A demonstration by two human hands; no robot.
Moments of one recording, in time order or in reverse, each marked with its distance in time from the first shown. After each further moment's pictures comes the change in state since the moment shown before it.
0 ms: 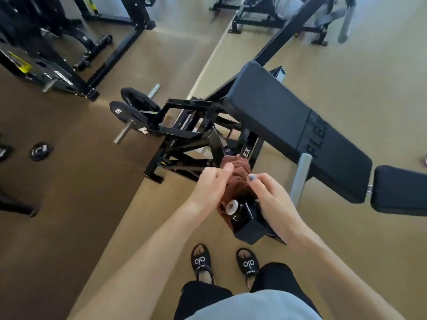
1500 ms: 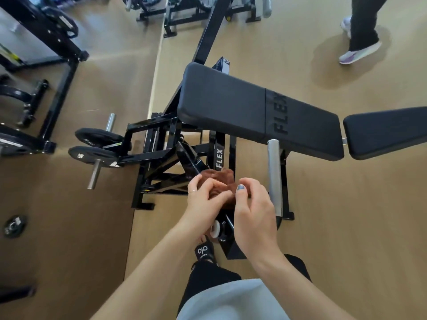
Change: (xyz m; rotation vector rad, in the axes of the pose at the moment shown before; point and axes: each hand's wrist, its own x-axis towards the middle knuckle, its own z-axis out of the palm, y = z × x) left_hand 0.033 -0.012 0.018 0.195 -0.190 0.036; right_hand -0.006 0.009 0.040 0.129 0.601 0.044
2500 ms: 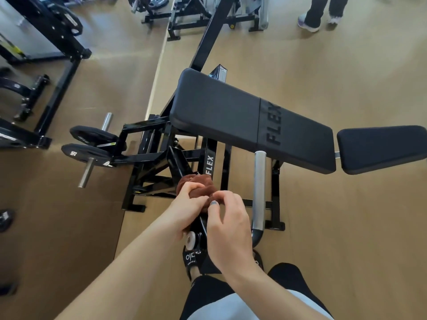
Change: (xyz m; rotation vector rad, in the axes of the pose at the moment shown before) left_hand 0.012 0.029 0.000 -0.068 -0.008 -0.343; right_hand 0.004 -0.005 -0.006 -0.042 -0.123 -0.069
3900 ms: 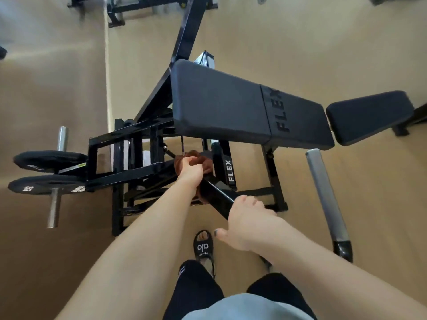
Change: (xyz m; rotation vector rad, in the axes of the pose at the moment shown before) left_hand 0.259 0.014 -0.087 -0.125 -0.007 0.067; right_hand 0.100 -0.050 0.130 -1.130 -0.500 0.523
